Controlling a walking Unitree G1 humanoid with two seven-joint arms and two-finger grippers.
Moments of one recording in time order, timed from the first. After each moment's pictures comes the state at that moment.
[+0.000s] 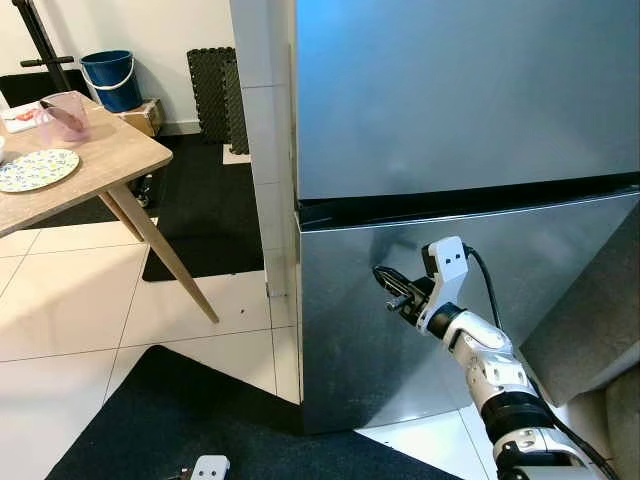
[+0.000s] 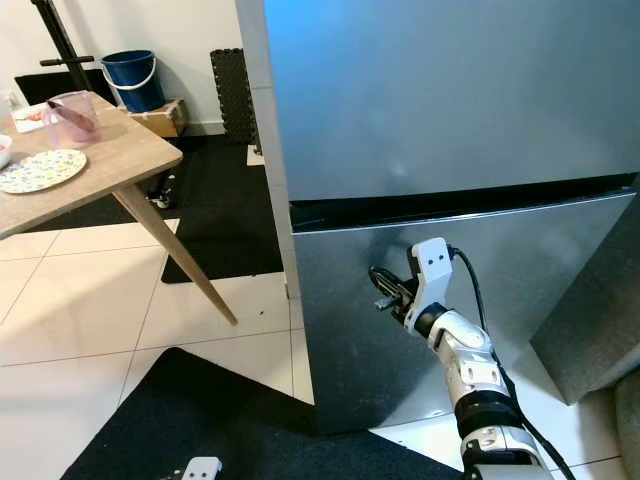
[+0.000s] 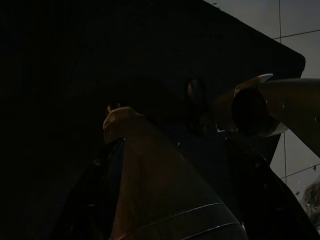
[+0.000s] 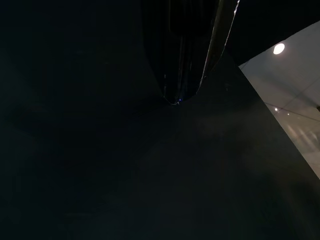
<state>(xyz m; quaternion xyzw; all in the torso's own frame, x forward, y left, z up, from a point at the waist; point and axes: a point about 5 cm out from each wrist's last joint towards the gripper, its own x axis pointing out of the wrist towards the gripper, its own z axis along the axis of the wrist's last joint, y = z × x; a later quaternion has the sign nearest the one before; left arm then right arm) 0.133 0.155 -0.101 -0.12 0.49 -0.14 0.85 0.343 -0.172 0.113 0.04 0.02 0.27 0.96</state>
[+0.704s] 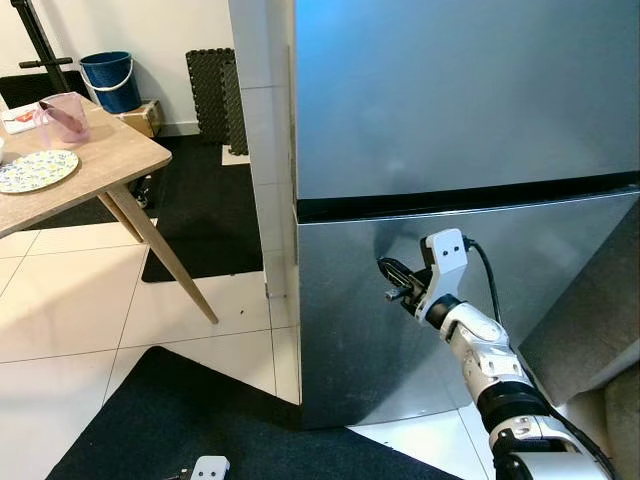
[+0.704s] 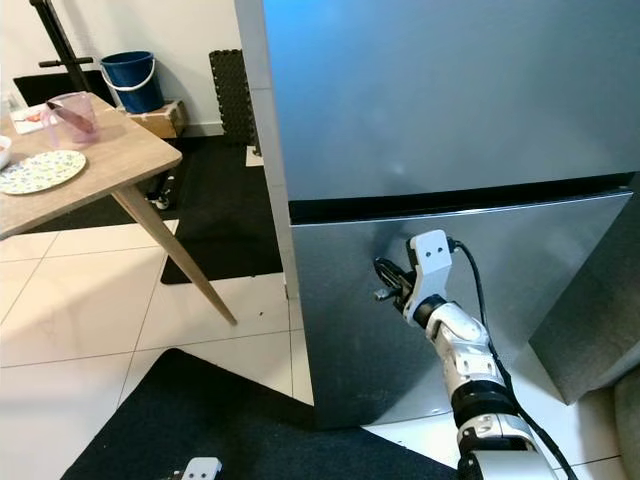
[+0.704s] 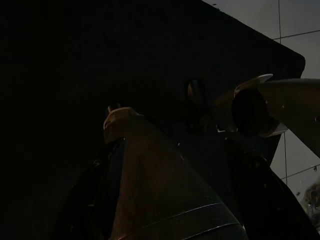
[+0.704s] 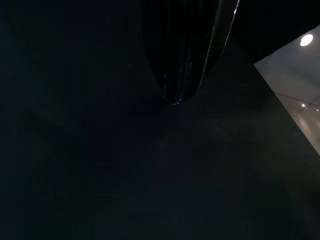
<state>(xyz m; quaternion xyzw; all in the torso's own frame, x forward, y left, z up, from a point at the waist) 0.133 0.155 -0.101 -0.12 0.49 -0.14 0.85 0.354 -0.173 0.118 0.02 0.01 0.23 0.97</state>
